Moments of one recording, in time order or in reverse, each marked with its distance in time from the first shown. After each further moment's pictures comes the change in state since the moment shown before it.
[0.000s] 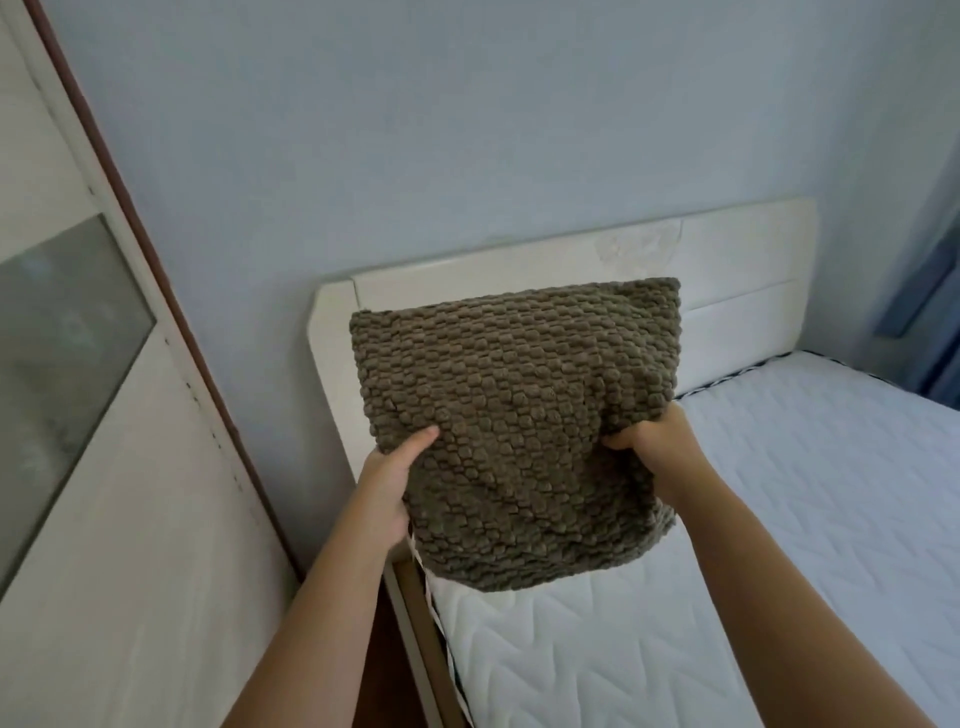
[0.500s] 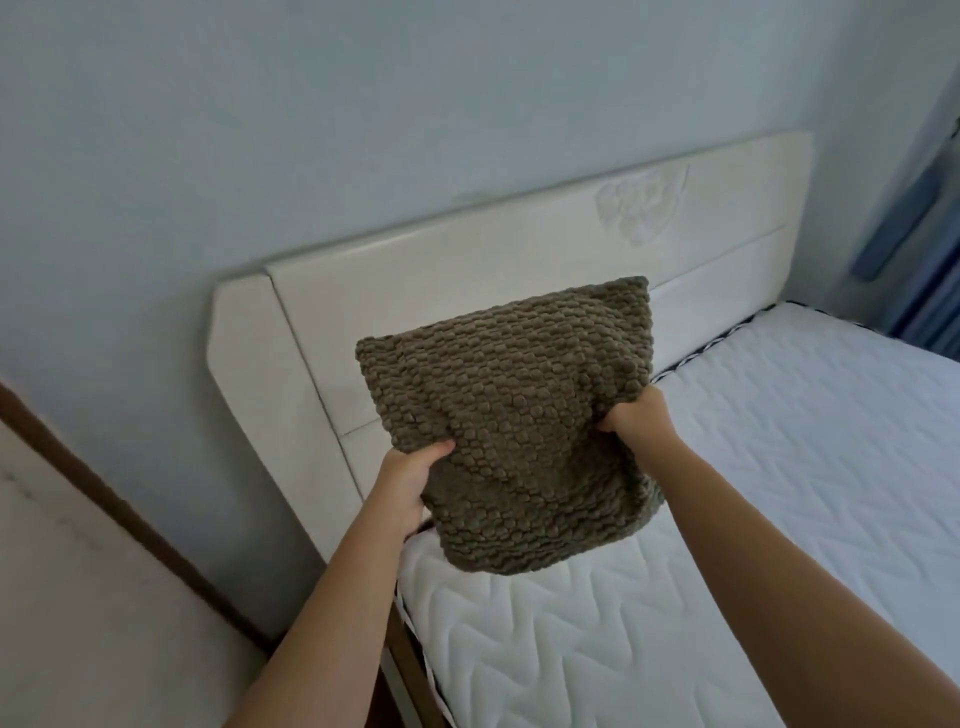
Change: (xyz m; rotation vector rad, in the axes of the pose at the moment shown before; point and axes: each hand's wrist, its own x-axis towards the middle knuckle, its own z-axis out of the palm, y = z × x) left_hand 0.277 -0.023 0.000 0.172 -0.069 -0.153; right_hand 0.231 0.064 0.090 -0.216 0.218 0.160
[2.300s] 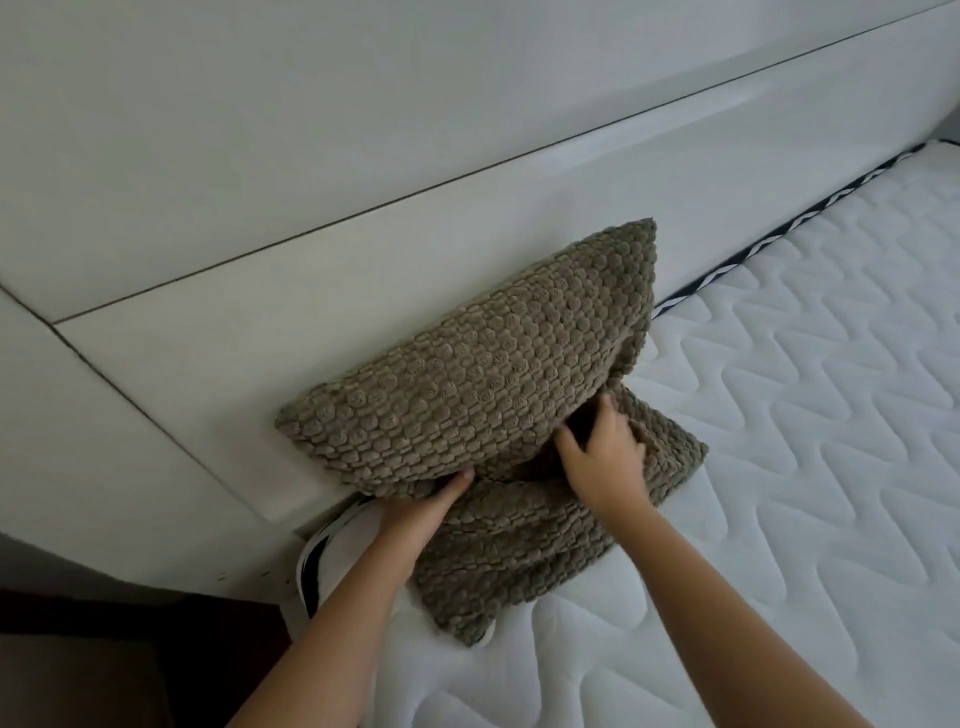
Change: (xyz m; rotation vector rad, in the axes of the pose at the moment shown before) left_hand 0.318 -0.309 -0.070 0.657 0.080 -0.081; right_hand 0.209 0.327 0.214 -0.607 -0.080 -0.044
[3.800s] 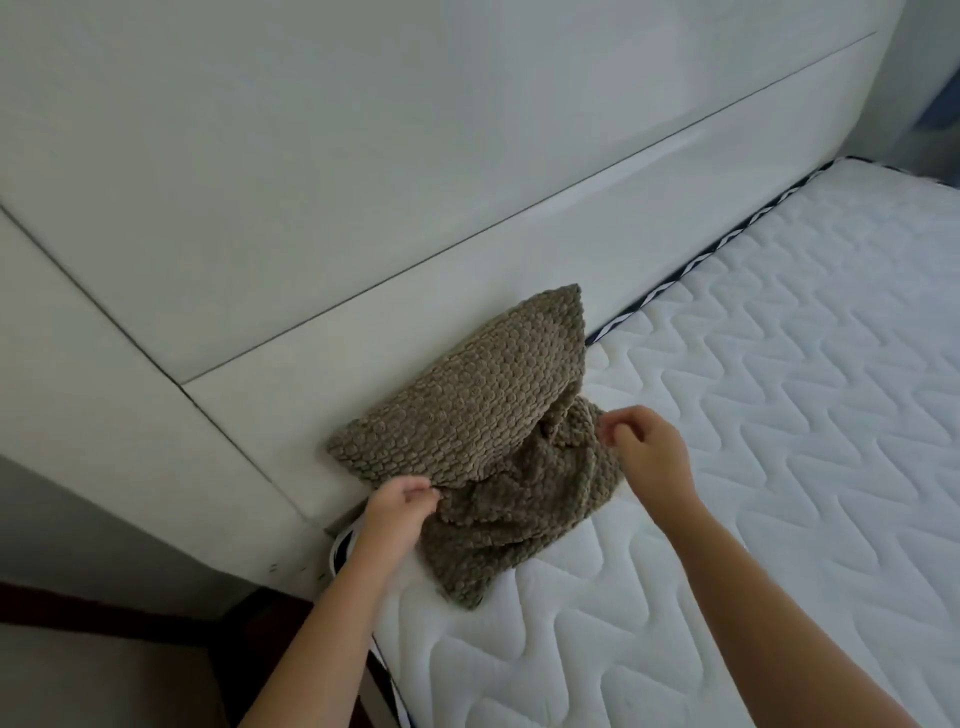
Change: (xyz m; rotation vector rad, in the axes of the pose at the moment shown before) left_hand -0.114 0.075 -0.052 -0.037 -0.053 -0.026; right_hand -0.082 -0.016 -0.128 0.432 0.192 0.034
